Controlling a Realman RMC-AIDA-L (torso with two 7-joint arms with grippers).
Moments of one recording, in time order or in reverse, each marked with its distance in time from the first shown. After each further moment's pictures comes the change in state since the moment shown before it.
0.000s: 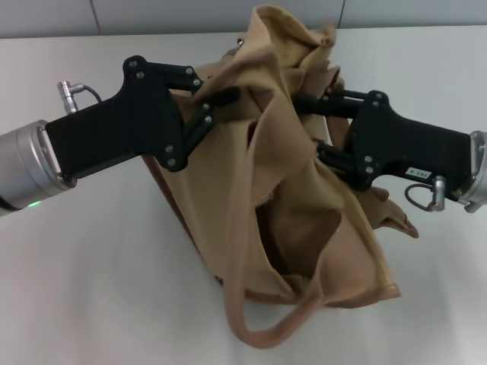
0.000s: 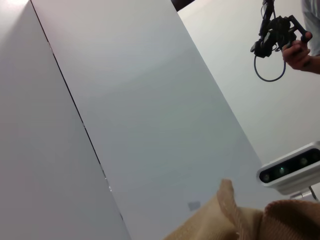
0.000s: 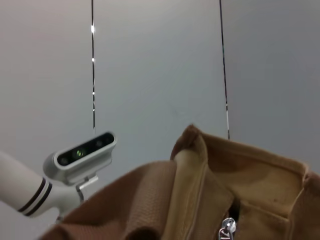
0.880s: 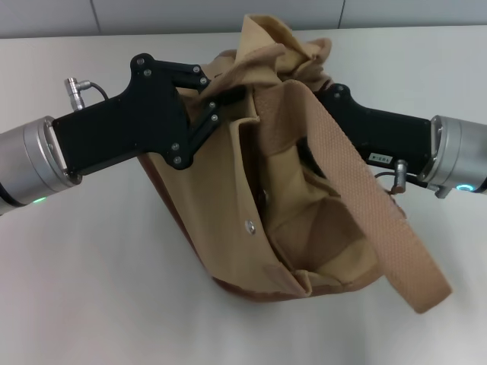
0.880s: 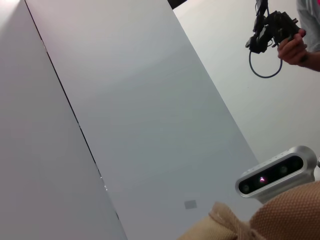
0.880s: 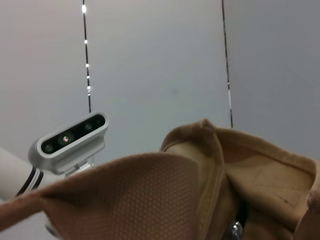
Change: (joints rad) left arm -0.009 0.000 0.025 0.006 -0.012 -0.015 -0.002; right arm 0.084 0.000 -0.050 0.062 0.020 0.104 0.035
